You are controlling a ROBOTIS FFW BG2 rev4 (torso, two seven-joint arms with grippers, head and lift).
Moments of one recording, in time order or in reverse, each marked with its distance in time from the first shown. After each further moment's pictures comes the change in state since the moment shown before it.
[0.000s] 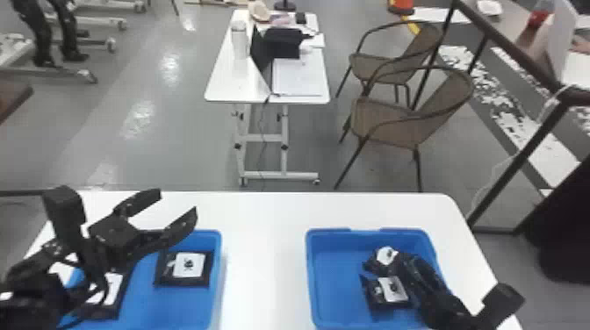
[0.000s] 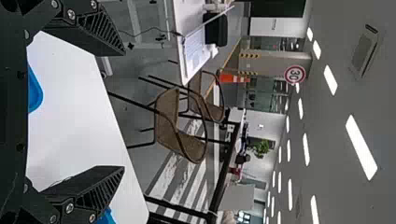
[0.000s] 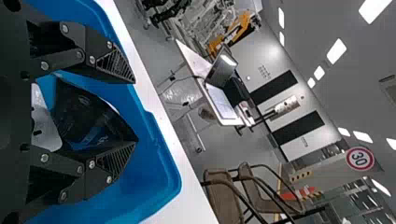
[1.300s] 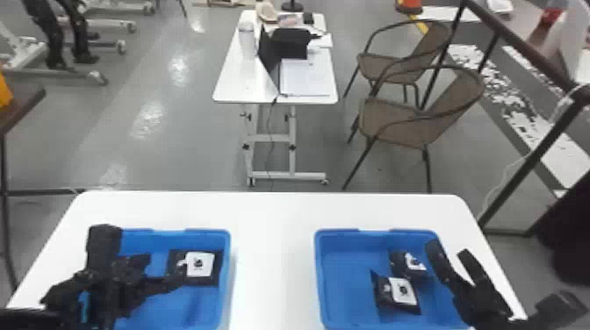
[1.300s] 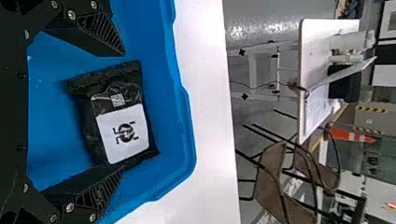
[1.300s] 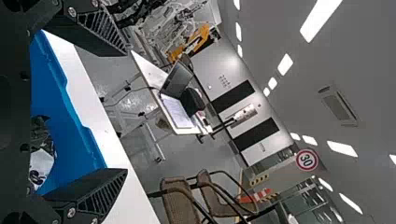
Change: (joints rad) left arm -0.063 0.068 -0.077 0.226 -0.101 0.285 0.200; right arm 0.118 0.000 -0.008 -0.250 -0.131 -0.001 0.022
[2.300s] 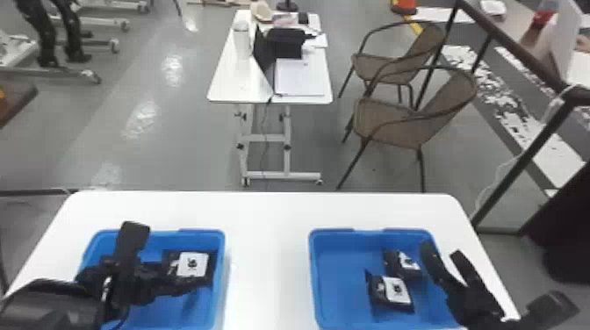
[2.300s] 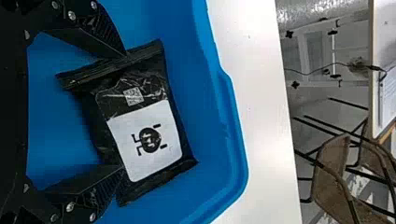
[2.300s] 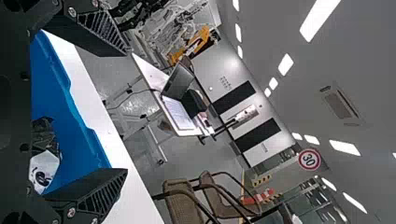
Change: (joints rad) left arm -0.251 -0.031 -0.099 0.395 -0.163 -0.013 -0.064; right arm 0.003 0.000 -0.002 0.004 -0.016 0.009 0.012
